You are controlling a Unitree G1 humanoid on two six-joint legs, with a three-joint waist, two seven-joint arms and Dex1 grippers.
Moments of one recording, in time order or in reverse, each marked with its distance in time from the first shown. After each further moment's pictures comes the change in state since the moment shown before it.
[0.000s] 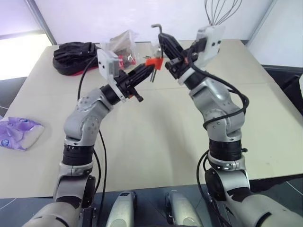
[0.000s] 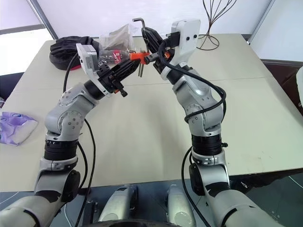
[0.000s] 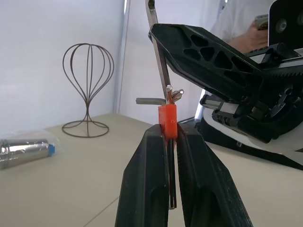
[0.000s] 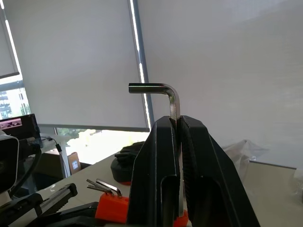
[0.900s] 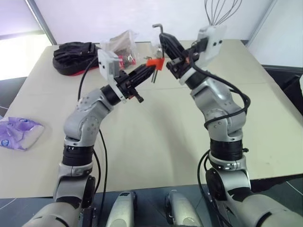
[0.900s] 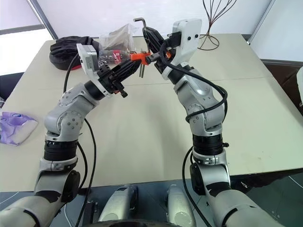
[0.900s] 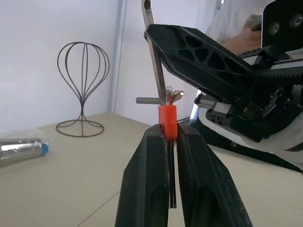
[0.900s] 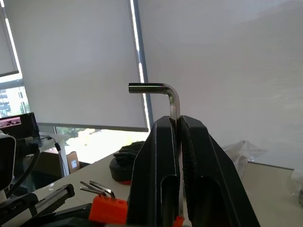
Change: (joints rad) left arm 0.002 0.001 0.000 -0.012 -0.020 0.020 0.000; right arm 0.000 -0.010 -0.006 0.001 -0.002 -0.001 0.012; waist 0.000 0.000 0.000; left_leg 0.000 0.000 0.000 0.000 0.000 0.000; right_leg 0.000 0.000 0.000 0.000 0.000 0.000
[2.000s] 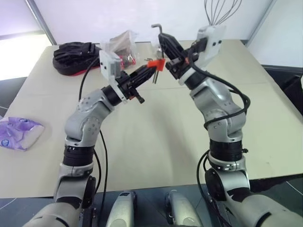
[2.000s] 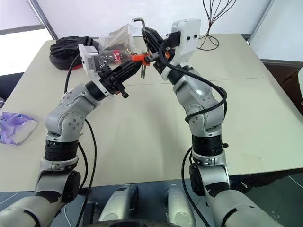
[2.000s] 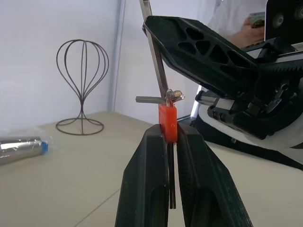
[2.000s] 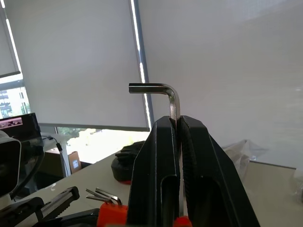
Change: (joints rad) left arm 0.002 -0.005 -0.006 -0.003 0.008 0.002 0.000; right arm 0.002 0.009 0.000 -0.015 0.001 0.017 -0.009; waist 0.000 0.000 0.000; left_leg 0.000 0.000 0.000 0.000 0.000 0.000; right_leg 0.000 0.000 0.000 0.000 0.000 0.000
